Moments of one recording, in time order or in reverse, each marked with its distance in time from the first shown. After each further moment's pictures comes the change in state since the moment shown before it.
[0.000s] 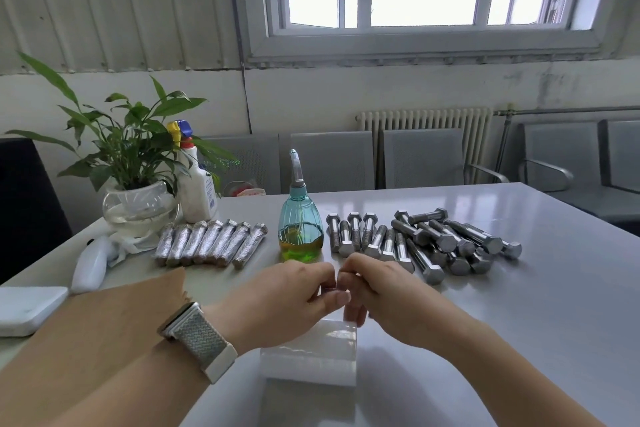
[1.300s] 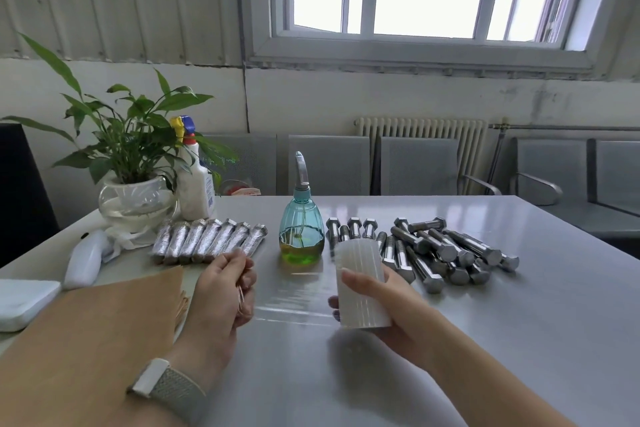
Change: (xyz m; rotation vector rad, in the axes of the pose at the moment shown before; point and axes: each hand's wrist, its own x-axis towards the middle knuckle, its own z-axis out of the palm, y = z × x) left_hand -0.020 -0.040 0.016 -1.533 0.707 -0.679; right_hand 0.011 0.017 0.022 1.122 0.078 0.290
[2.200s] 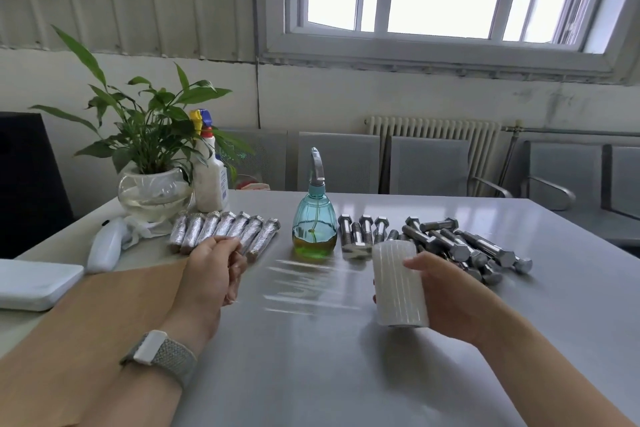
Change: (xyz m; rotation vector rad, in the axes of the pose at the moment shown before) left_hand 0.021 0.015 -0.034 0.205 0.044 0.122; right_hand 0.005 -0.023 -0.051 0.050 -0.158 0.165
